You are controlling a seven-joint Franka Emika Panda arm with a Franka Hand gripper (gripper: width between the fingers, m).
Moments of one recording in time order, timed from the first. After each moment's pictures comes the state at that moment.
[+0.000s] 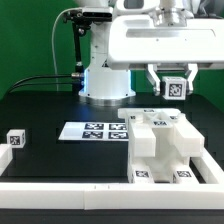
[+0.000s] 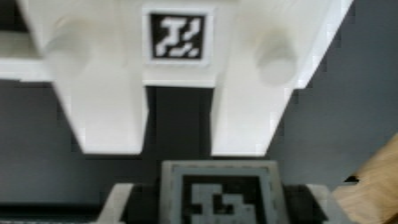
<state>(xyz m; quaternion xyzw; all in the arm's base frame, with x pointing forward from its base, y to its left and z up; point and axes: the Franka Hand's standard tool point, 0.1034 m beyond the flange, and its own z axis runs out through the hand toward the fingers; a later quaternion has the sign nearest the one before) 0.559 0.079 0.145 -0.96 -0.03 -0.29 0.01</state>
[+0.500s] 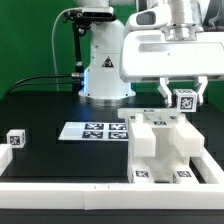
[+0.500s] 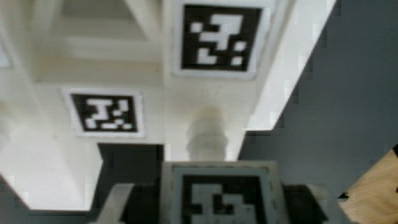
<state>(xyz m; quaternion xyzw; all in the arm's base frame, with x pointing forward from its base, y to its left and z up) 0.546 0.100 0.124 -0.96 -0.05 -0.27 0.01</state>
